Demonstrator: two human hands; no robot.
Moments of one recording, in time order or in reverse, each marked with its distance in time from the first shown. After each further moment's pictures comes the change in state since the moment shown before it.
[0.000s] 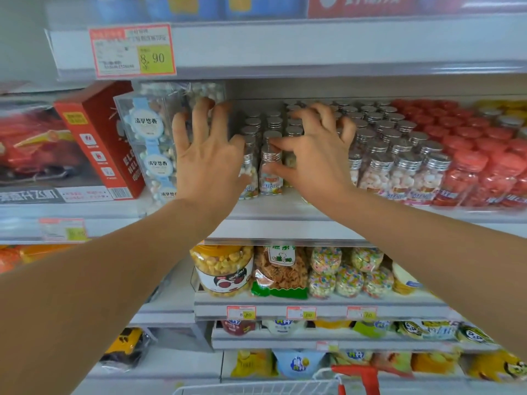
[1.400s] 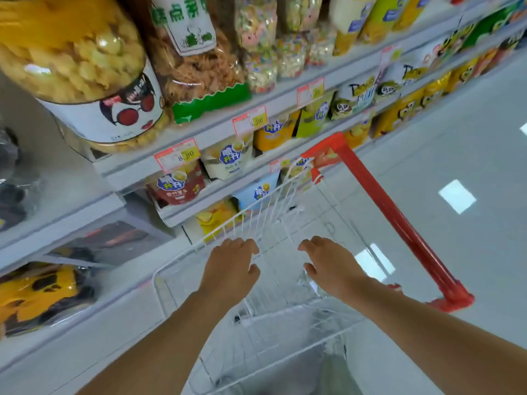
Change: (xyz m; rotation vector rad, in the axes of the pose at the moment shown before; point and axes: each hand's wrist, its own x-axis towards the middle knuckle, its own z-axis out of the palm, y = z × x) left_hand -0.400 0.058 0.177 -0.792 -1.075 0.562; right_hand -0.478 -0.124 0.098 0.067 -1.177 0.680
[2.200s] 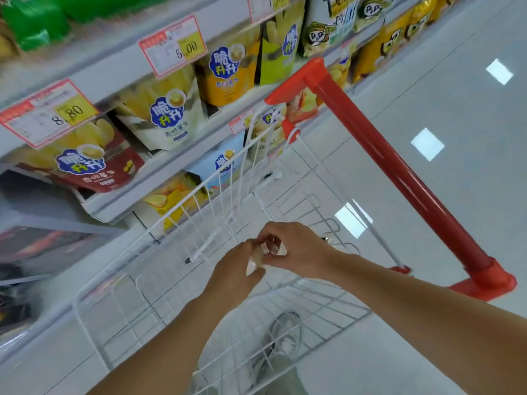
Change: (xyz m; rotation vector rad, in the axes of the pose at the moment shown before) left_hand 0.049 -0.003 0.119 -0.469 -0.295 -0.061; right_hand 0.048 0.021 0.064 0.587 -0.035 -0.138
